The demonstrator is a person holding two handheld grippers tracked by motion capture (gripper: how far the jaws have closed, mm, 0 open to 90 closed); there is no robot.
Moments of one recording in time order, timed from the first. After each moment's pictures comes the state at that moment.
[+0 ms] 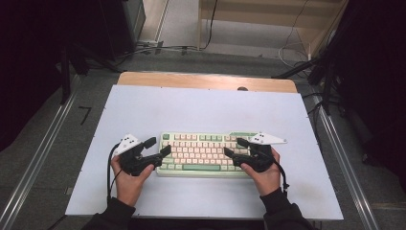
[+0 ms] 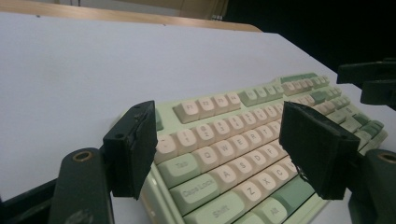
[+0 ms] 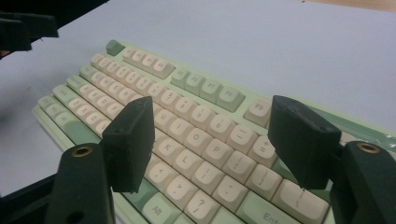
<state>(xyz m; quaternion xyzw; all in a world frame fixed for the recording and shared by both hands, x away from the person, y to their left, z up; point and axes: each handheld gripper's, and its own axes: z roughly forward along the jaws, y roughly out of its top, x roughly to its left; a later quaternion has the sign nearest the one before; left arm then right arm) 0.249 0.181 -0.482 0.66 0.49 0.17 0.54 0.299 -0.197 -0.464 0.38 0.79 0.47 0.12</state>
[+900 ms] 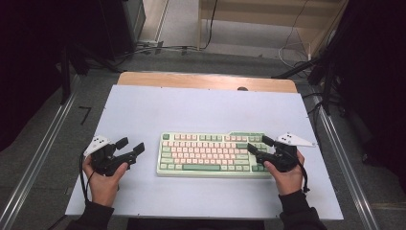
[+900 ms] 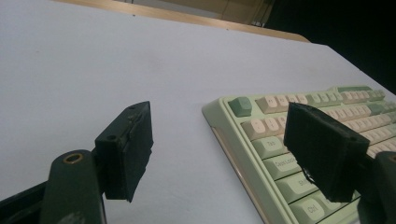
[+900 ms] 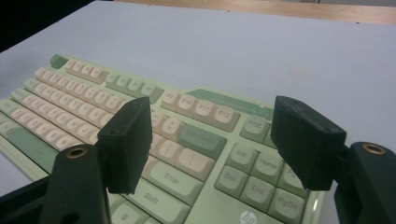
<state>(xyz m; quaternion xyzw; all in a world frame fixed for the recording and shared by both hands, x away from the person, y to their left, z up) 0.238 0.243 -0.483 0.63 0.55 0.20 0.52 0.299 -0.259 -0.460 0.44 0.75 0.47 0.17</state>
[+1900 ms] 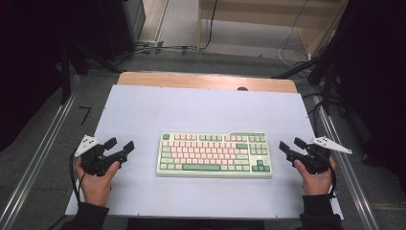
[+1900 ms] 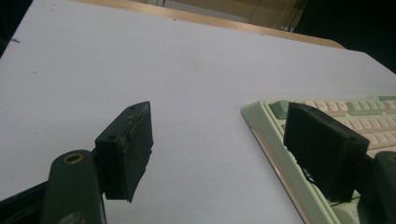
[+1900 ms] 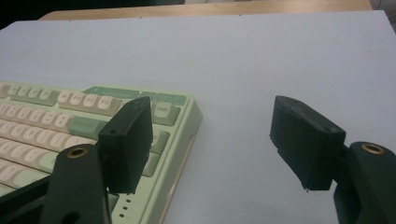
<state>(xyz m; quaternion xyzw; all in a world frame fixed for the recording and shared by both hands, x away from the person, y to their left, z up) 0.234 0.263 -0.484 0.60 0.58 0.23 0.49 0.300 -0.343 -0.464 0.52 0.69 0.45 0.21</state>
